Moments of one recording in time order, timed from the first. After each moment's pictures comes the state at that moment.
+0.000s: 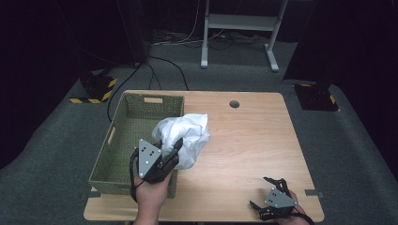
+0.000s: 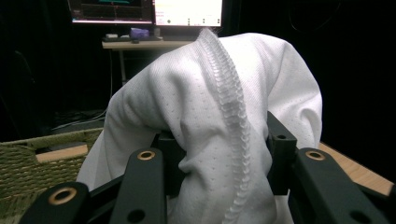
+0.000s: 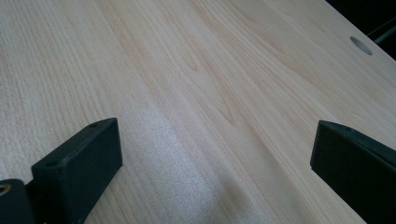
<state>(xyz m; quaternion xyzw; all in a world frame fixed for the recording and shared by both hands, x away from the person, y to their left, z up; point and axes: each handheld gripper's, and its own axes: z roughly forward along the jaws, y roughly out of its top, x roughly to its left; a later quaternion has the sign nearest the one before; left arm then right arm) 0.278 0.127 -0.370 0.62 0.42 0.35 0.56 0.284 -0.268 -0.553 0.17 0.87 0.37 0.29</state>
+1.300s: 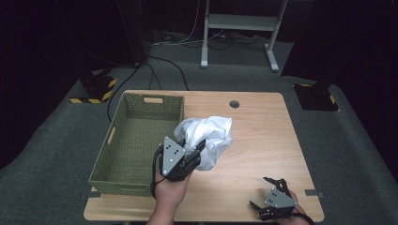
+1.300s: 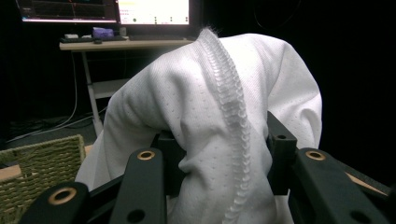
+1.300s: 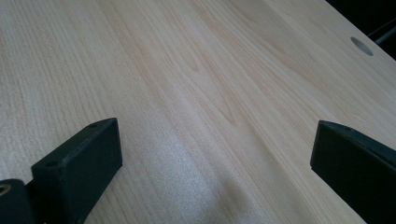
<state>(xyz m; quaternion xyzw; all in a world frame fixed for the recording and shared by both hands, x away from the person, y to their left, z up) 0.291 0.082 -0.372 0.65 0.38 0.31 0.58 0.283 -0.268 -0.553 0.17 0.87 0.37 0.29</state>
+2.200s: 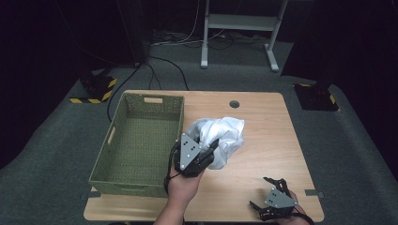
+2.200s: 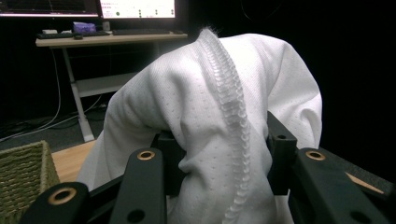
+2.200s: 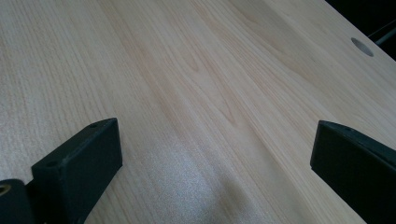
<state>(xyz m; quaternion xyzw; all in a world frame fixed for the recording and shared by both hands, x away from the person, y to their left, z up) 0.308 0.052 -0.379 0.67 0.36 0.30 0.58 0.283 -0.268 -0.553 0.17 0.87 0.37 0.29</state>
